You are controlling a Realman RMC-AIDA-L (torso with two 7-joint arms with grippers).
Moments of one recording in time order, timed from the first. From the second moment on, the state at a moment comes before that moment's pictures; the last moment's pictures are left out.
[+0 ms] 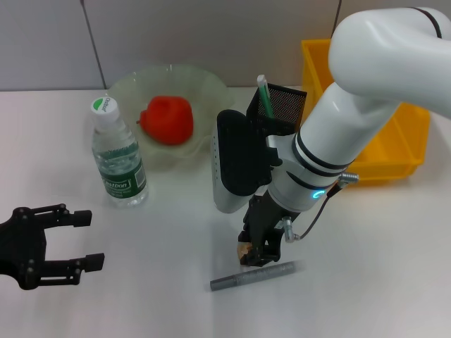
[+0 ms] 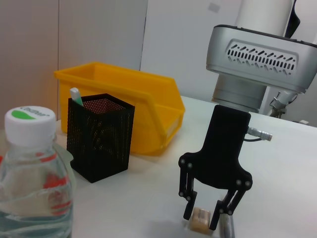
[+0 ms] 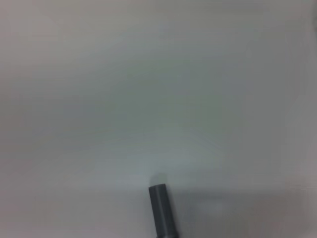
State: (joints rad) left arm -0.38 -1.91 0.69 0.69 2.00 1.76 -1.24; right arm 1.10 2.09 -1.79 -0.64 -2.26 -1.18 2.02
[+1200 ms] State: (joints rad) left arm -0.39 -1.91 0.68 0.69 2.00 1.76 -1.25; right arm 1.09 2.08 -1.35 -0.99 -2.55 -1.34 2.35
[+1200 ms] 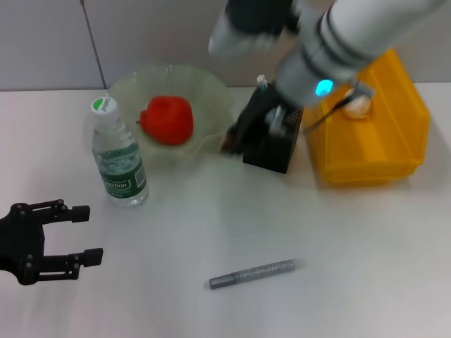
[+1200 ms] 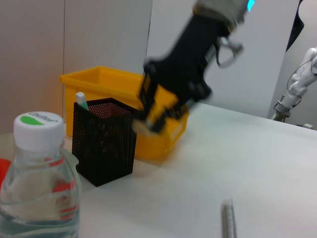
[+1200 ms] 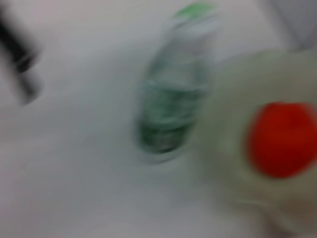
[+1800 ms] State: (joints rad) left arm -0.39 -1.91 0.68 0.69 2.00 1.77 -1.25; right arm 1.06 2.08 -1.26 -0.99 -2.76 -1.26 2.54
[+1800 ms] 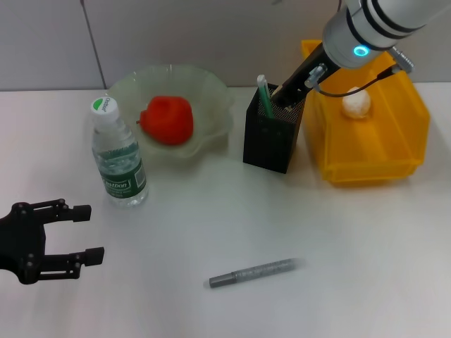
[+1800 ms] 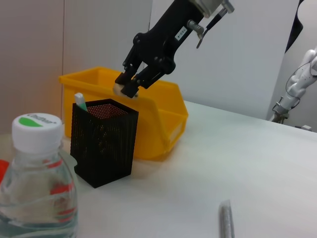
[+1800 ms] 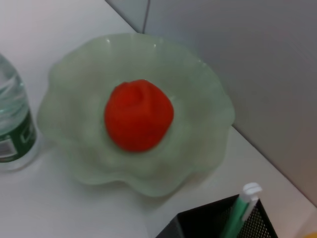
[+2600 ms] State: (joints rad) left arm -0.39 -1.91 0.68 0.69 2.00 1.77 -1.26; right arm 1.06 2.08 -1.26 -0.94 -2.74 -1.13 2.54
